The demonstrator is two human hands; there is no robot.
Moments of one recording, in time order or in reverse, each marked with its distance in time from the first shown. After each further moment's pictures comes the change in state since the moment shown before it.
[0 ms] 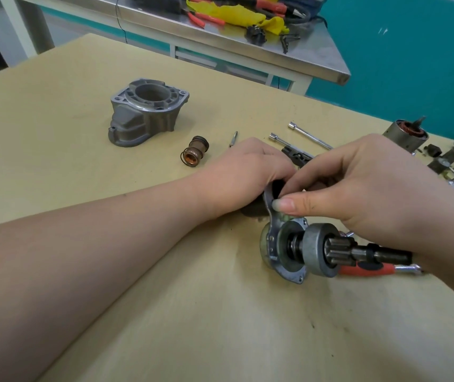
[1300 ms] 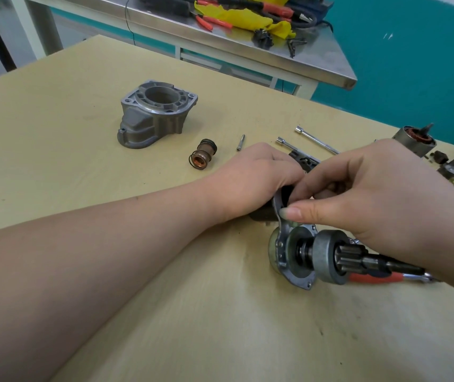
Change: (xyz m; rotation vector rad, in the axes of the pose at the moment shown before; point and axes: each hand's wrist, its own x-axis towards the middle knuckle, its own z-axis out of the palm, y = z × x) left_hand -0.004 0.002 -0.001 -0.009 0.007 0.001; right_hand -0.003 -0.007 0.002 -0.081 0.009 -0.017
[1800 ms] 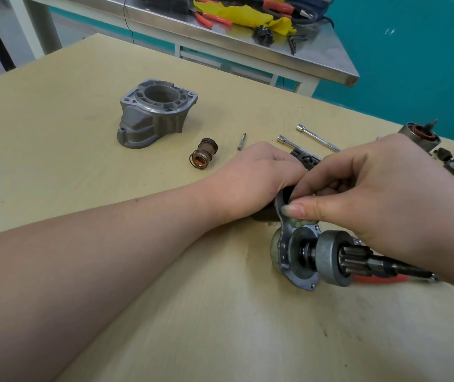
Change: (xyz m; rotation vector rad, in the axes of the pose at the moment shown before) left_hand 0.000 -0.004 -0.001 0.014 -0.005 0.016; right_hand 0.000 -0.002 0.001 -0.037 0.028 -0.041
